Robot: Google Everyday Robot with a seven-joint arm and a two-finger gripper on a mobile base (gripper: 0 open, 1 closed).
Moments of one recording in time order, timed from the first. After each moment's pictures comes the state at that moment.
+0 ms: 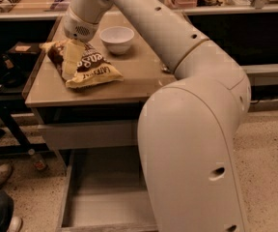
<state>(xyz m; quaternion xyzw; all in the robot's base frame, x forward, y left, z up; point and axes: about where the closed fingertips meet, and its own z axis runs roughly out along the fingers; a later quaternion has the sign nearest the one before) 0.675 0.199 0.889 -0.75 0.59 0.18 0.24</state>
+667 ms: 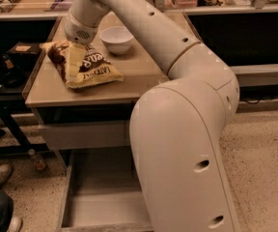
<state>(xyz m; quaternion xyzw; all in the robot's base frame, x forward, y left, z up) 0.695 0.205 0.871 -0.77 0.57 0.16 0.25</state>
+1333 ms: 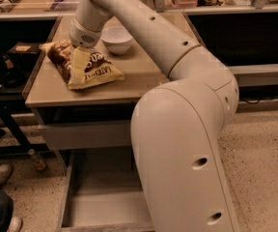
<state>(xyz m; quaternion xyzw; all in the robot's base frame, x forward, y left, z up) 0.708 0.199 0.853 -0.77 0.57 0.15 0.25</state>
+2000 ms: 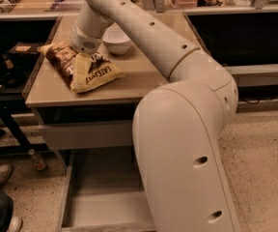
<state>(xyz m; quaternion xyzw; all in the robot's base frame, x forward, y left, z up) 0.706 0.199 0.834 -0.78 0.56 0.15 0.24</state>
